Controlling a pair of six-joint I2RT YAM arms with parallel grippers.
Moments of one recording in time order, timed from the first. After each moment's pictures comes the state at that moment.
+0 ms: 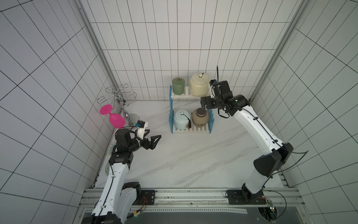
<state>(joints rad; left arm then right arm) 0.11 0.85 0.58 -0.20 0.79 0.06 0.60 1.73 1.99 -0.90 0.19 0.17</state>
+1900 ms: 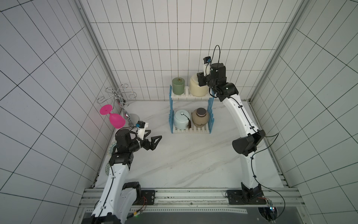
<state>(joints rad) 0.10 0.84 0.57 -0.20 0.82 0.04 0.55 2.19 2.61 -0.64 0.11 -0.01</state>
